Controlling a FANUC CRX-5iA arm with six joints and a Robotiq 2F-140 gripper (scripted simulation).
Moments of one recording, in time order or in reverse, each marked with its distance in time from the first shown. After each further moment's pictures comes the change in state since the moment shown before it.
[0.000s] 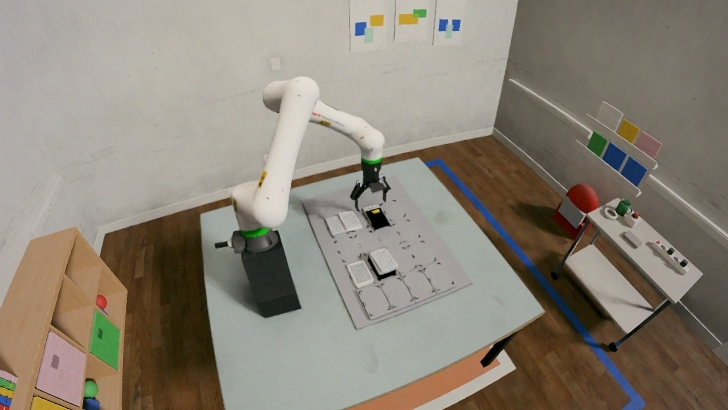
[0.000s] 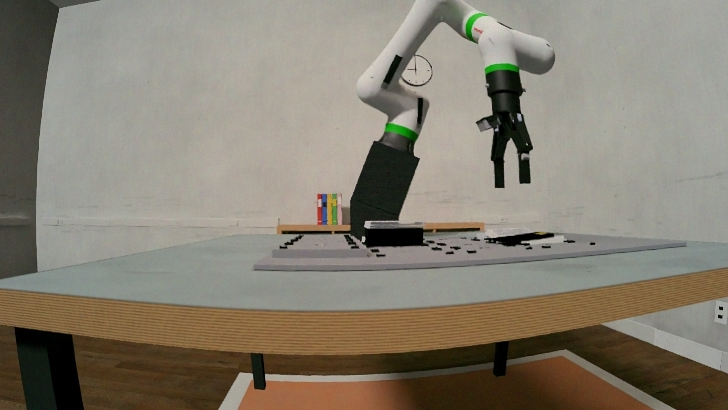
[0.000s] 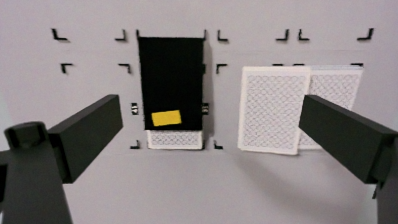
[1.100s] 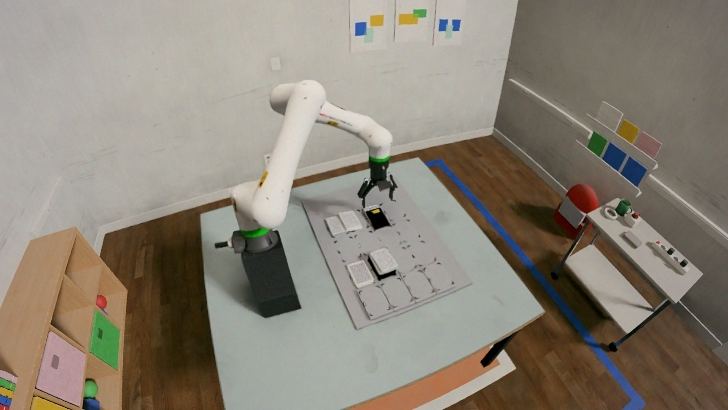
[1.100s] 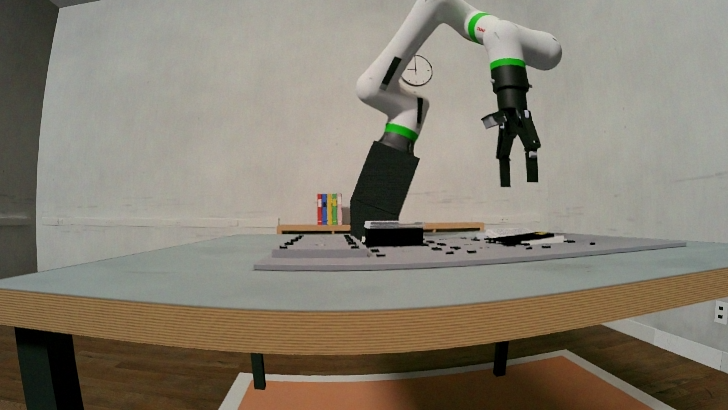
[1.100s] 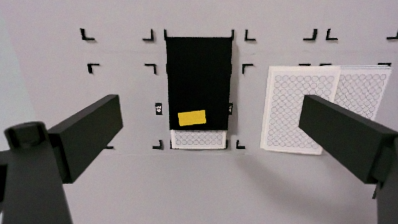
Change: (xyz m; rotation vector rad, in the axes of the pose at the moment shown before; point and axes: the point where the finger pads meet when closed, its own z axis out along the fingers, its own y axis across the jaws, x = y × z) arm 0.000 -0.035 0.000 -0.001 0.000 0.000
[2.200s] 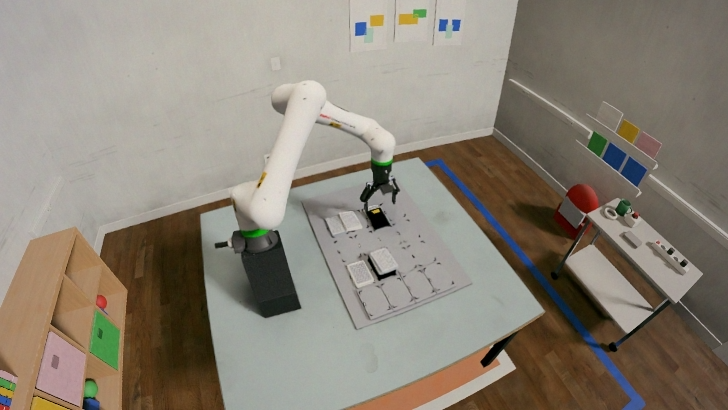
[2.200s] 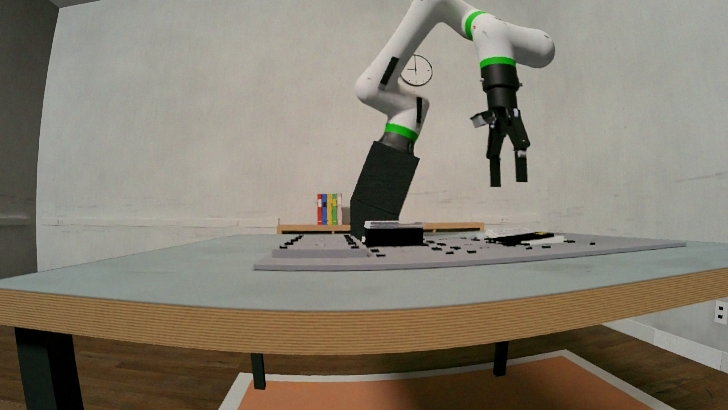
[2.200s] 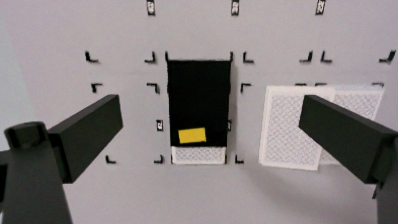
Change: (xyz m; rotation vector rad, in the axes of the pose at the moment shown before) arm 0.030 0.000 0.000 0.000 0.000 0.000
